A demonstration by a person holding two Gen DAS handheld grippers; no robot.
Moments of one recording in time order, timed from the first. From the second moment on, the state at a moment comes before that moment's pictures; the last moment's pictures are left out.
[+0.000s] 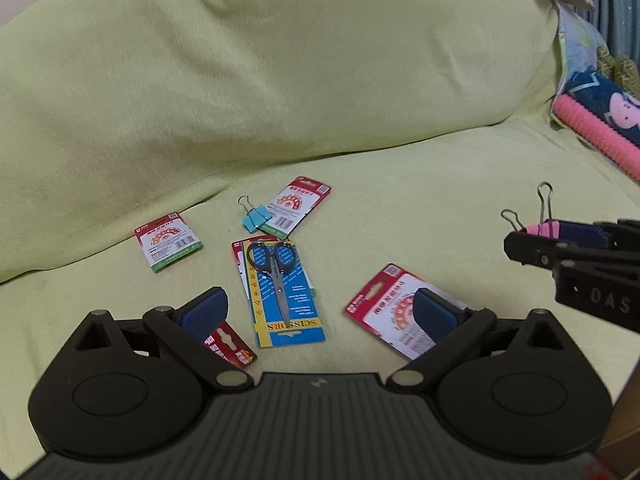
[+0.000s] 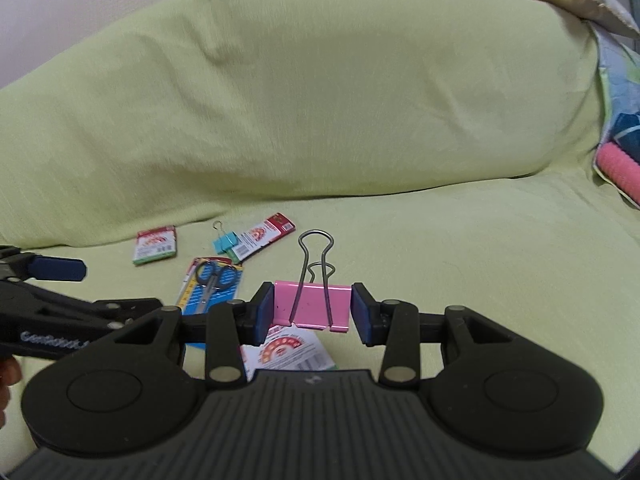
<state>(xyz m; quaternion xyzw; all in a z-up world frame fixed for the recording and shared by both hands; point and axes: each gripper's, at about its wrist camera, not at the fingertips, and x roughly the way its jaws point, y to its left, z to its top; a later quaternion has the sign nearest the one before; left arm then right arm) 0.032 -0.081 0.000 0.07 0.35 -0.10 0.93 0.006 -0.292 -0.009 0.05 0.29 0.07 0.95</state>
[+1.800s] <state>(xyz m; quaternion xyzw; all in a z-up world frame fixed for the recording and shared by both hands) -0.172 -0.223 0.075 0.14 0.27 -0.32 0.90 -0.298 -0.381 0.078 0.10 0.22 -0.15 0.96</state>
